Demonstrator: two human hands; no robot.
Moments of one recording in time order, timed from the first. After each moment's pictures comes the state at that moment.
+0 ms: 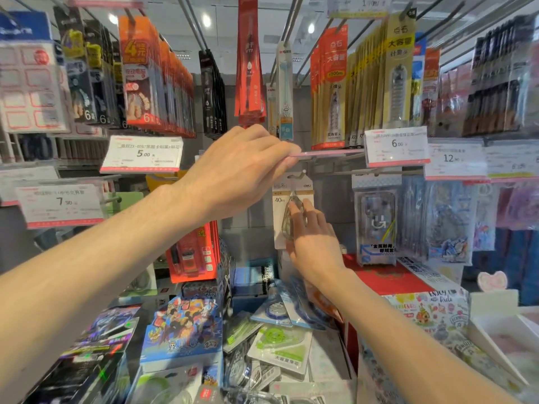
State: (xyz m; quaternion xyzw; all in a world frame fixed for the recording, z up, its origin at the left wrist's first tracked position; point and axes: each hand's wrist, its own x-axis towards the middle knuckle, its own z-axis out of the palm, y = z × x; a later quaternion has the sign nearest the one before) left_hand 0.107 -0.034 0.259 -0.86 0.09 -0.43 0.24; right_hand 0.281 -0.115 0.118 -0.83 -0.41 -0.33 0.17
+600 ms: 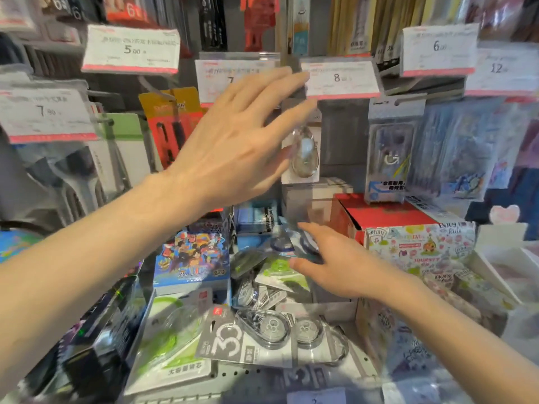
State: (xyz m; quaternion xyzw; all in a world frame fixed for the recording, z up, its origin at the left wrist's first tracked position) left_hand 0.083 -0.035 0.189 -0.85 0.09 -0.44 0.28; right_hand 0.210 -0.192 0.063 -0.84 -0.50 -0.02 0.19
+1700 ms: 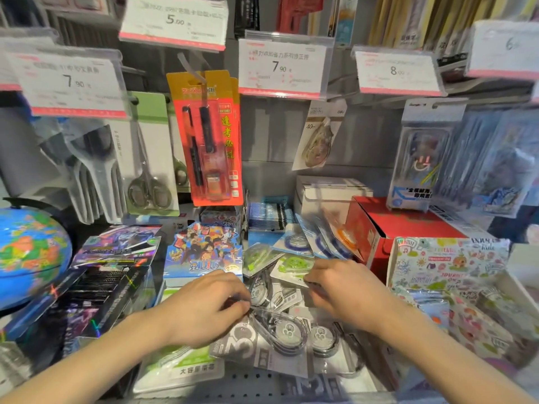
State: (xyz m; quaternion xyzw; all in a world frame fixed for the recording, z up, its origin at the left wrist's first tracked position) left_hand 0.031 0.024 -0.004 -0.99 -0.10 -0.04 -0.13; right_hand 0.211 -0.173 0.024 -0.81 -0.58 -0.09 -0.02
